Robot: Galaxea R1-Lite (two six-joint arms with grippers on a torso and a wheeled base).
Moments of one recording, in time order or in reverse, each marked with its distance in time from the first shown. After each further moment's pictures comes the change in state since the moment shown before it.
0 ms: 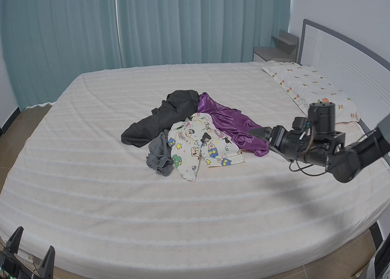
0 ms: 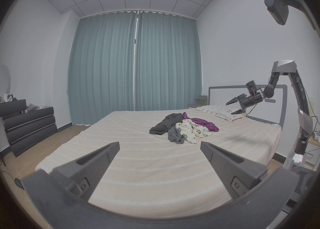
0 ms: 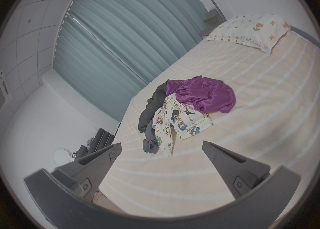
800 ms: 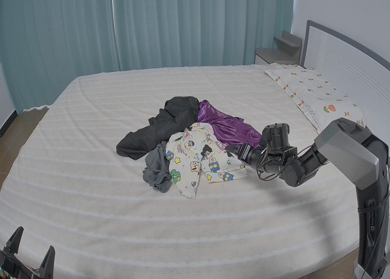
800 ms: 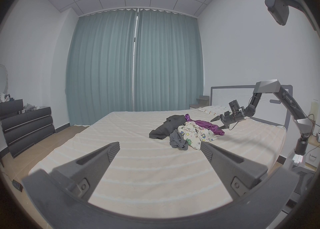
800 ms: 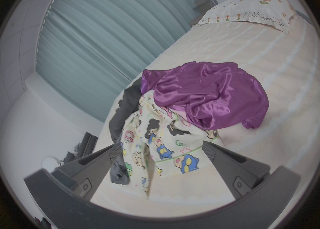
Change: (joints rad) left arm 0.000 0.000 0.000 0.000 0.000 -0.003; right arm 0.022 0.428 -0.325 0.011 -0.077 -0.016
